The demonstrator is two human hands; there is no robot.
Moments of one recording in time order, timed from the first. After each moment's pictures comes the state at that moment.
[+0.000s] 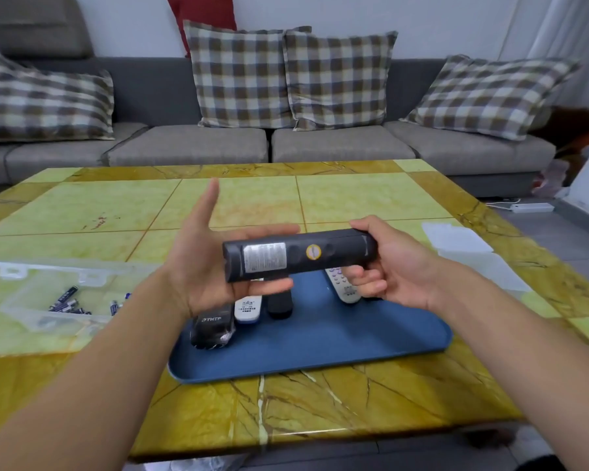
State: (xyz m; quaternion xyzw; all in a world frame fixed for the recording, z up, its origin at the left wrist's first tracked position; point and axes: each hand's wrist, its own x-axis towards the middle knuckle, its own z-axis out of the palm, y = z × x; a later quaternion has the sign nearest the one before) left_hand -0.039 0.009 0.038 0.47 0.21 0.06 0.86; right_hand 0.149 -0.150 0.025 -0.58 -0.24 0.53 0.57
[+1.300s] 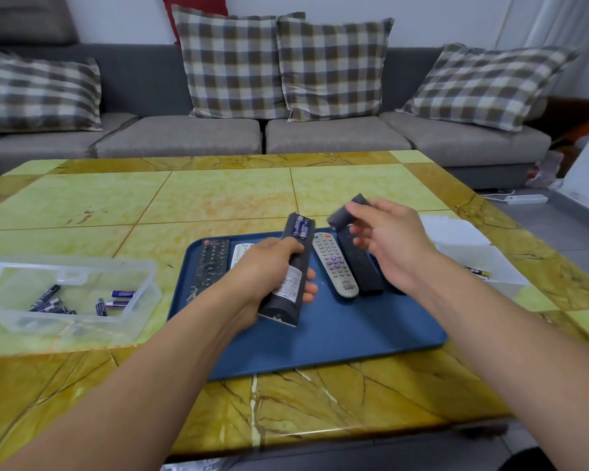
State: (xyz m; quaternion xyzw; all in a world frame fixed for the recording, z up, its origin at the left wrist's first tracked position) left_hand 0.010 -0.033 0.012 0.59 0.36 0.13 0.71; right_hand 0.167 -0.127 0.010 -0.64 -0.22 0.23 0.70
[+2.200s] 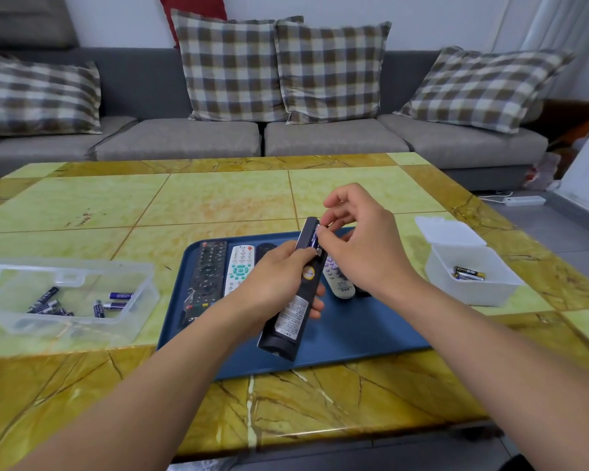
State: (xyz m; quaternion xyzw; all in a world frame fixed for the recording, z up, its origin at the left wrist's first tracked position) left_hand 0.016 -0.044 -0.001 0.66 0.29 0.13 0.68; right_hand 0.134 -0.127 0.011 -0.71 -0.46 -0.03 0.53
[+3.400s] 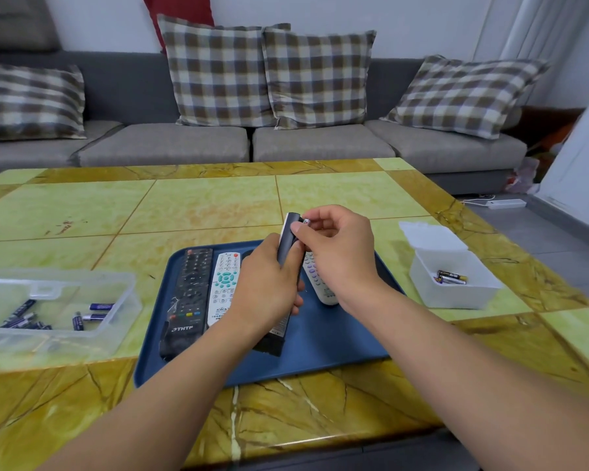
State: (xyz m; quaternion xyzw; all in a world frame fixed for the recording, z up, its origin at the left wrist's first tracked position) left_hand 0.029 -0.052 -0.007 0.75 0.30 0.26 0.53; right_hand 0.124 -0.110 0.004 -0.68 -0.30 0.06 0.67
